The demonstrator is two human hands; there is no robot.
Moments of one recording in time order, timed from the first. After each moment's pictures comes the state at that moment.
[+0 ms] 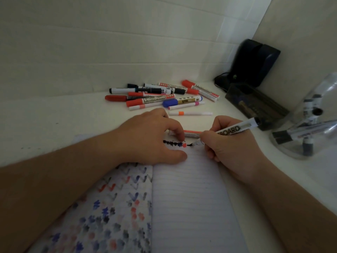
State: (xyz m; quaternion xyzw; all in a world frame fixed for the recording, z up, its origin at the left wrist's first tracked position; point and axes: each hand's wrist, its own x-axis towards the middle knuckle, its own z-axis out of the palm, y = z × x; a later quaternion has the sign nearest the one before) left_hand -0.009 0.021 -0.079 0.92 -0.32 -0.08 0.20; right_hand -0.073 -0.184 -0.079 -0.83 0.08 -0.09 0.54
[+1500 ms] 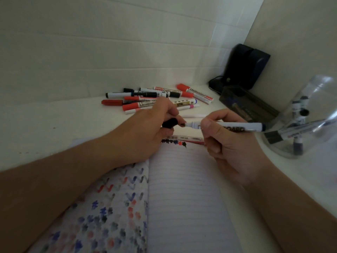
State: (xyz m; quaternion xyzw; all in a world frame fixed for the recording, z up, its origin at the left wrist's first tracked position) left_hand -0.010 0.022 -0.084 0.85 -0.36 0.01 0.40; right_hand -0.087 -0.184 -0.066 -0.66 -0.03 -0.06 0.75
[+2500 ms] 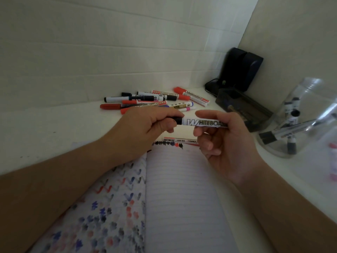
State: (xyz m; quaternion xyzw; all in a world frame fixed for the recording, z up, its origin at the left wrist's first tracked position) left_hand -0.006 0.024 -0.083 0.81 -0.40 0.13 0.41; right_hand -0.083 -0.180 -0.060 -0.55 0.07 -0.02 0.83
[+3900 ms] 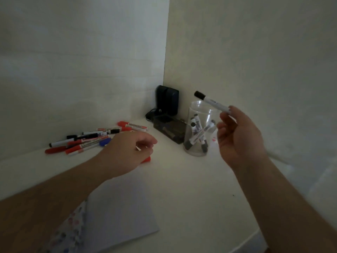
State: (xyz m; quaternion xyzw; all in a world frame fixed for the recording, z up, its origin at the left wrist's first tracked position) left_hand -0.072 -0.072 -0.032 0.83 -0.38 0.05 0.40; right_hand -0.203 -0.303 0.021 -0.38 0.15 -0.38 0.83
